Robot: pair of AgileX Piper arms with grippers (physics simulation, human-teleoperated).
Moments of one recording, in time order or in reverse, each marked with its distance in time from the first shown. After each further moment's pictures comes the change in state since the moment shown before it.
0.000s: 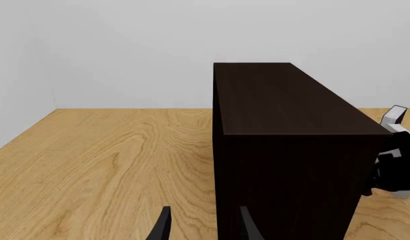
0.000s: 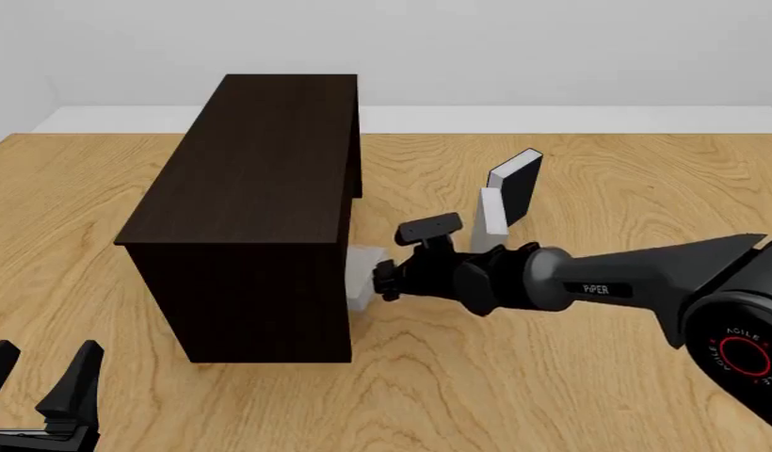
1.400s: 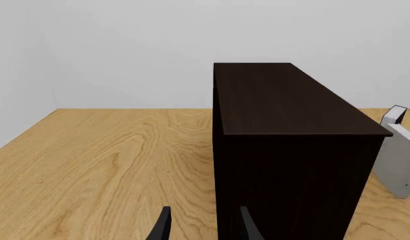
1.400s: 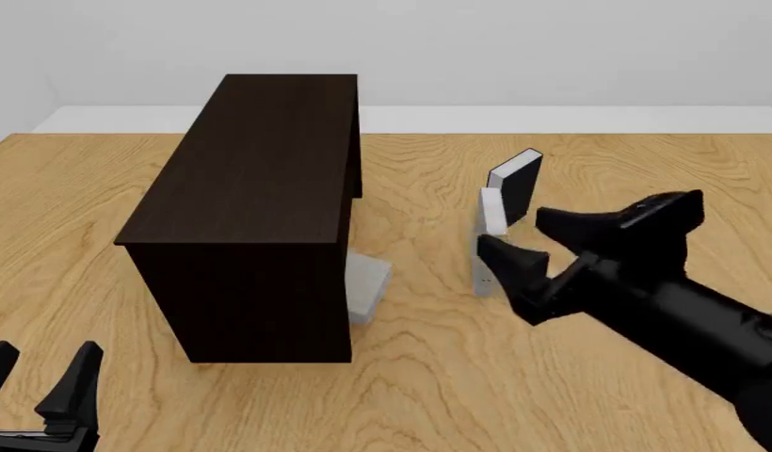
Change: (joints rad) left arm 0.001 -0.012 0.000 0.011 0.000; right arm 0.000 -1.046 0.522 0.024 -0.099
